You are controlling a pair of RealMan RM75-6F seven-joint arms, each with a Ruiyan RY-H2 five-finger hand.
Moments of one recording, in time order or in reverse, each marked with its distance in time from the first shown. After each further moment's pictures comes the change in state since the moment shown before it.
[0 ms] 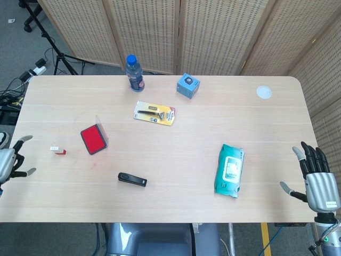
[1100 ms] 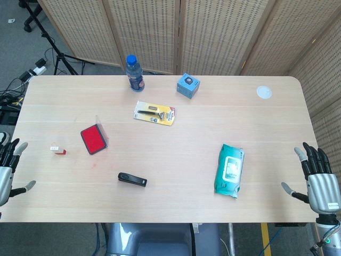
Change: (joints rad) left arm 0.174 0.001 0.071 -0.233 0.176 0.441 0.283; right arm -0.007 0.005 0.000 0.003 -0.002 0.014 0.011
